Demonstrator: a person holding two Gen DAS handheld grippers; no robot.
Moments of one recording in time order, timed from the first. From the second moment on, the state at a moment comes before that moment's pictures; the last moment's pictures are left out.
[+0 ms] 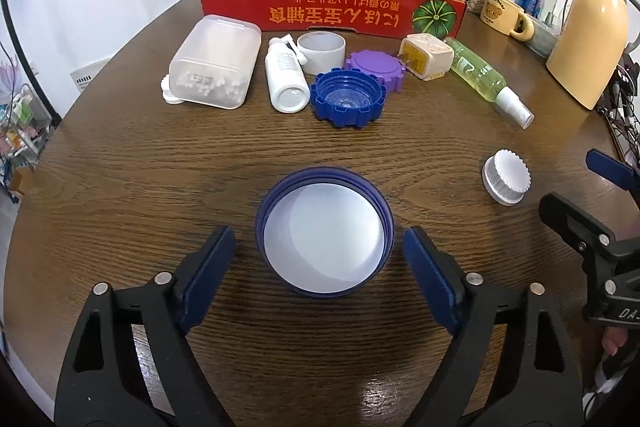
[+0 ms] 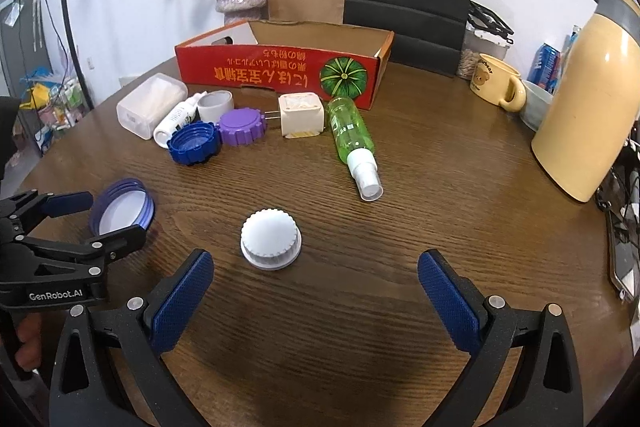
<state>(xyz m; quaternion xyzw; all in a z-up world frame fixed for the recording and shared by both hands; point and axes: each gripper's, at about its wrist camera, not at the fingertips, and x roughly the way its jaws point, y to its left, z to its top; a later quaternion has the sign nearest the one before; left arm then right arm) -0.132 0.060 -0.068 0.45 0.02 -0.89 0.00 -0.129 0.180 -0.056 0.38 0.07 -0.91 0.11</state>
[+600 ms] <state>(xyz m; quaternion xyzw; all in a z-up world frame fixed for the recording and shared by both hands) -0.133 0.058 -0.068 0.45 0.02 -0.89 0.00 -0.151 0.167 -0.072 0.41 0.09 -0.90 0.12</state>
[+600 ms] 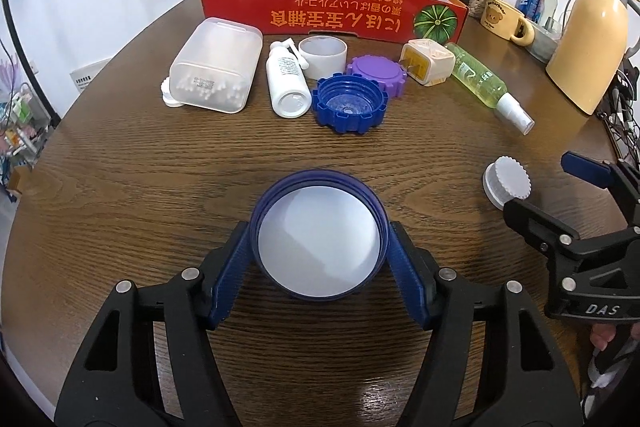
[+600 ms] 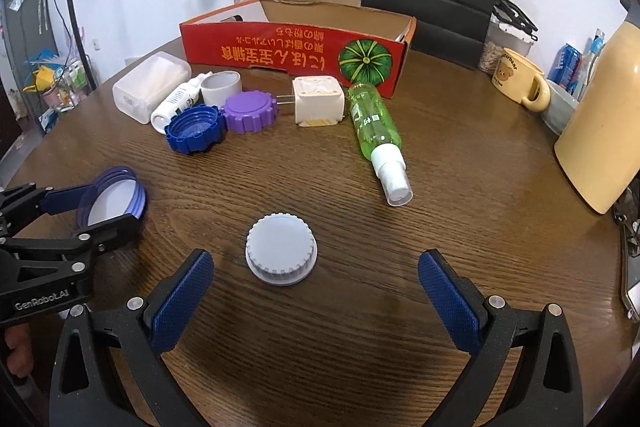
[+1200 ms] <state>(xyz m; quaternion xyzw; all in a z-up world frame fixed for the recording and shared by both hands) -0.131 0.056 -0.064 0.44 0.03 -0.90 0.01 -0.162 0.150 -0.080 0.42 0.09 -0.89 0.15</state>
